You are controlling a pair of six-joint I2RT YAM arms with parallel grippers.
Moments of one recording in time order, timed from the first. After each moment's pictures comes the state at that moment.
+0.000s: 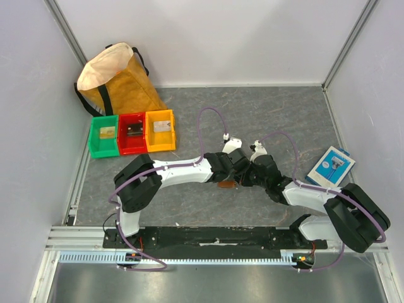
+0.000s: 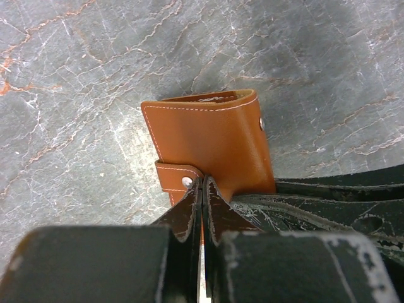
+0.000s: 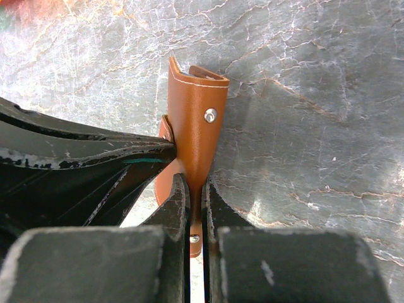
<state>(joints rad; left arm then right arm) -1.08 1.91 1.32 -0.46 -0.45 -0.66 0.62 1.29 0.36 0.34 -0.09 0.67</state>
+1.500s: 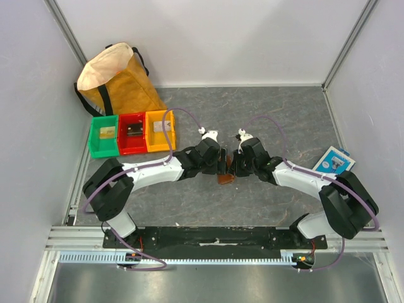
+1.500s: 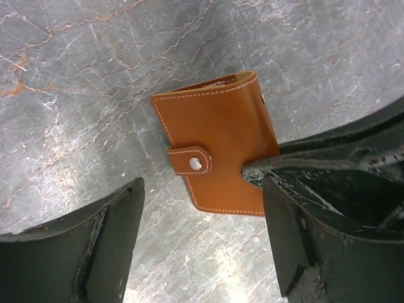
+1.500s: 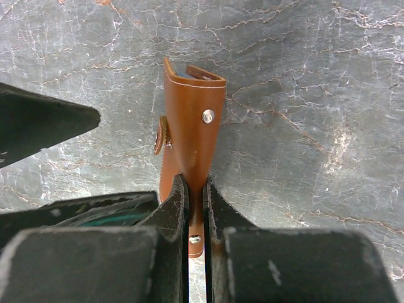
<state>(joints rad) -0.90 1.62 0.99 -0.16 -0.16 -0.67 0.63 1.42 0.69 -0.07 -0.08 0.50</state>
